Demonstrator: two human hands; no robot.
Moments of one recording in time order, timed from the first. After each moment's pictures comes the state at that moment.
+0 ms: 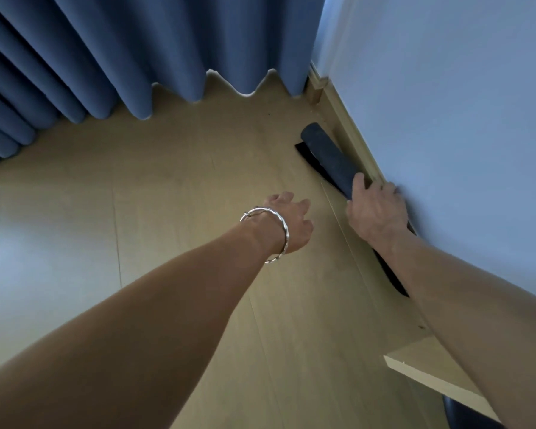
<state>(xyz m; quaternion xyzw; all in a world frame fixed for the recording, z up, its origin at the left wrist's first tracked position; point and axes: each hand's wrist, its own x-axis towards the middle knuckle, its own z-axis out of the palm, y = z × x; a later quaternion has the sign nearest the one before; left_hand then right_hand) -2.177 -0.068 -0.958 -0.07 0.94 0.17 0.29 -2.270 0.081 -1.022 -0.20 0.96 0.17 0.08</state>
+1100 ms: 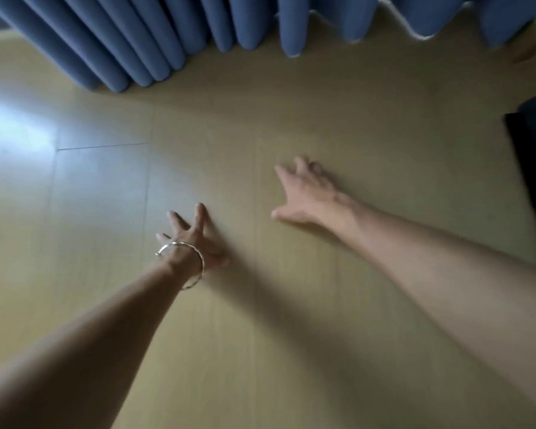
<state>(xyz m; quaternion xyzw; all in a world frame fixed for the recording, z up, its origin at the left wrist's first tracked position) -1.951 -0.297 -1.035 -0.51 0.76 0.20 0.35 -2.126 -0.203 -1.030 -0.43 0.85 0.02 0.32</state>
